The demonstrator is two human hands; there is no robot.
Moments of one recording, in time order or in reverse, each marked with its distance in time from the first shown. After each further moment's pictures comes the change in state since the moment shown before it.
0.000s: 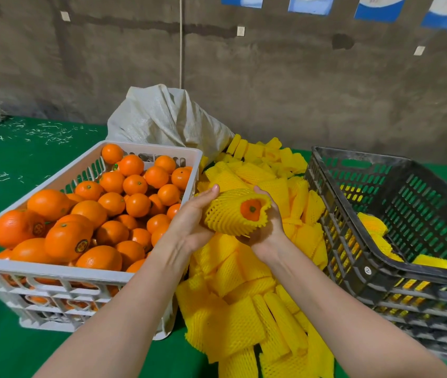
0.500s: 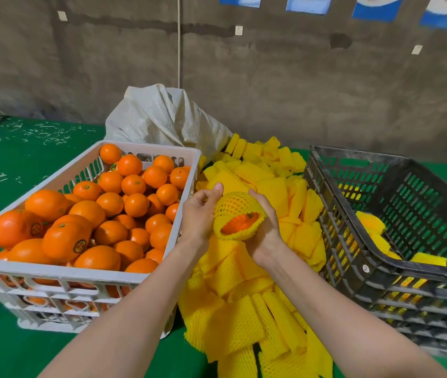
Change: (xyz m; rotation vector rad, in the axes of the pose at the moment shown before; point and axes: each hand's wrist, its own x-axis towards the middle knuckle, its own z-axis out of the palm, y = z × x) left_hand 0.007 -0.023 0.003 0.478 0.259 0.456; right_hand 0.005 0.012 -0.003 -0.004 -0.046 -0.067
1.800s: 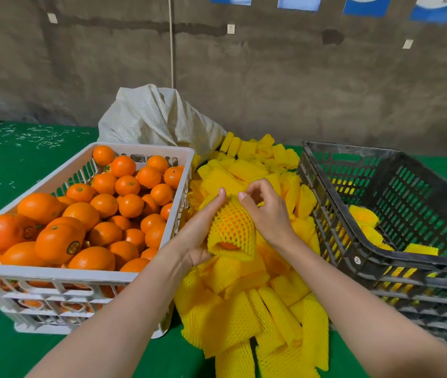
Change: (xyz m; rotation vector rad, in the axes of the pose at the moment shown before) left_hand -0.019 0.010 -0.004 -0.260 -0.466 -0.646; right_hand 0.005 -0.019 -0.035 -0.918 -0.026 -0.834
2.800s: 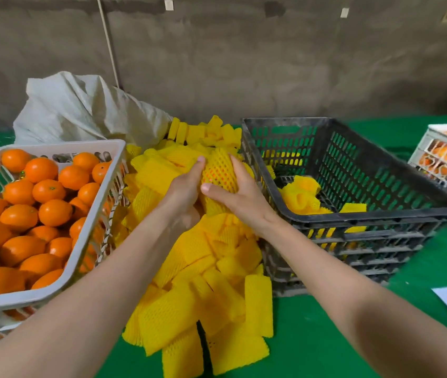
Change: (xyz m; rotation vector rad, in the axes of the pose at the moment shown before) left_hand 0.052 -0.014 0.117 0.117 0.235 0.199; right_hand -0.021 0.016 -0.088 0.250 -0.123 0.259
